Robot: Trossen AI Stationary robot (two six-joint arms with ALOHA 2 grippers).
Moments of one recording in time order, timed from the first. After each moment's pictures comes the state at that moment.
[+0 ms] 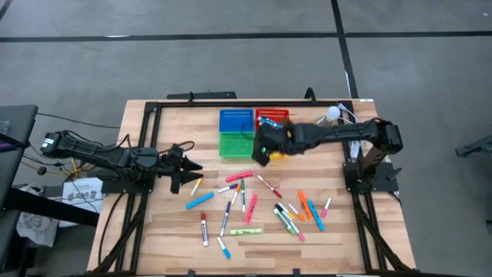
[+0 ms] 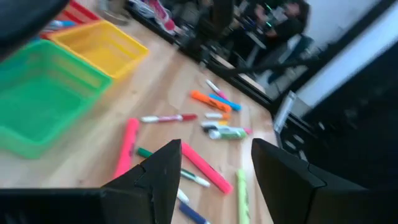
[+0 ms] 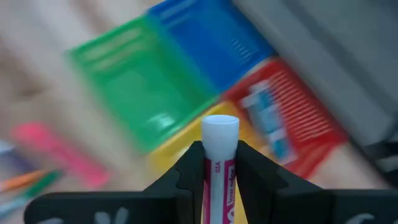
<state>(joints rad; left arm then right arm) -0.22 0.61 0.35 0.02 -0.19 -0.61 -0.04 1.71 1.50 -0.91 0.54 0.41</state>
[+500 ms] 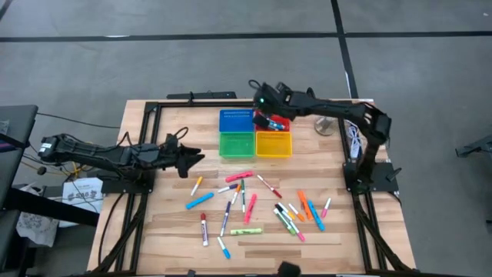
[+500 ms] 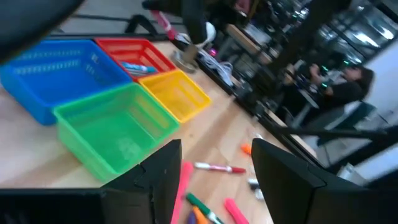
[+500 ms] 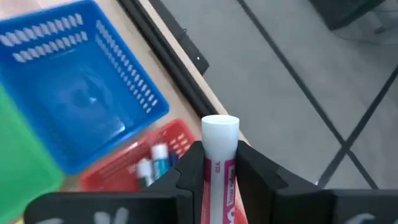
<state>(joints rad) -0.15 0.62 0.35 0.03 -0.43 -0.69 -0.42 1.84 1.50 -0.60 0.42 -0.10</state>
